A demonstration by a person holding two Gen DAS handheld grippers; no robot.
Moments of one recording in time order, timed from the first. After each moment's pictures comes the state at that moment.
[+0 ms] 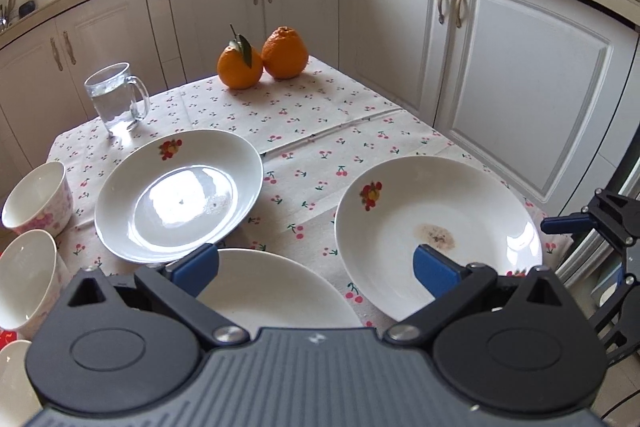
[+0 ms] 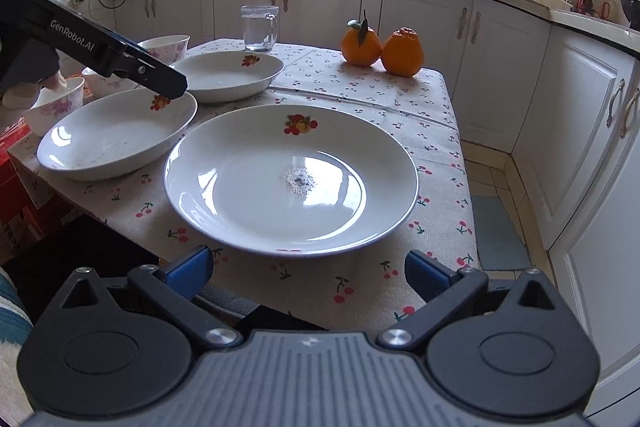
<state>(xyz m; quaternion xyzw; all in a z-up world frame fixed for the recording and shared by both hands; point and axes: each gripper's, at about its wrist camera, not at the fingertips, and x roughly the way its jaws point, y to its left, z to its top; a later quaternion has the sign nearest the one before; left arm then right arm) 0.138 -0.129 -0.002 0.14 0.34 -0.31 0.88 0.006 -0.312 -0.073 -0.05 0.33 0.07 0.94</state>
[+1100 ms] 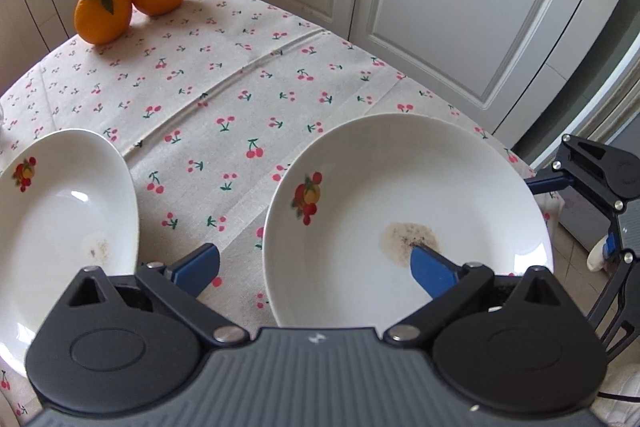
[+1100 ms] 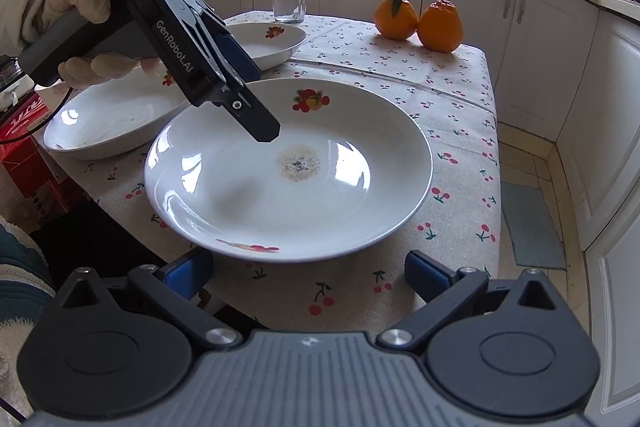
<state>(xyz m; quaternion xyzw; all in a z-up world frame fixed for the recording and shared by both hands) 0.219 -0.215 -0.045 0.22 0.46 -0.43 0.74 0.036 -0.337 -0.080 -0.05 0.37 0.15 0.92</state>
